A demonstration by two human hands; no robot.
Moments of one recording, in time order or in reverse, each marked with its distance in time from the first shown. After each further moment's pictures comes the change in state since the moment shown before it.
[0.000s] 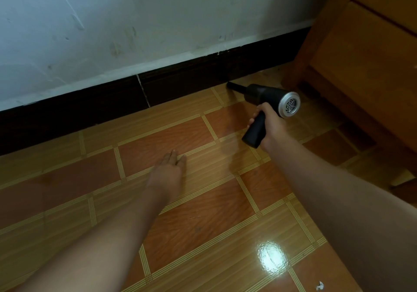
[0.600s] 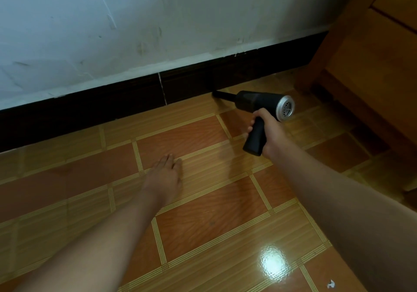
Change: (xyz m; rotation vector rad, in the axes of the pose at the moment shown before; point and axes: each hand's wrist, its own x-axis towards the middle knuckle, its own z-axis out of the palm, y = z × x) left_hand -0.028 -0.036 0.007 0.022 0.006 -0.030; right_hand -0.019 0.024 0.016 -0.130 -0.101 0.078
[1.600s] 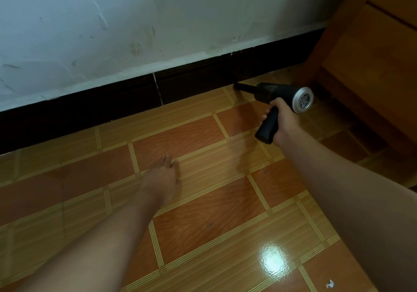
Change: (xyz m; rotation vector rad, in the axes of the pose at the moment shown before) left_hand 0.007 0.004 -0.005 0.031 -0.043 -0.031; right_hand 0.015 -0.028 -0.014 0.089 0.124 -0.100
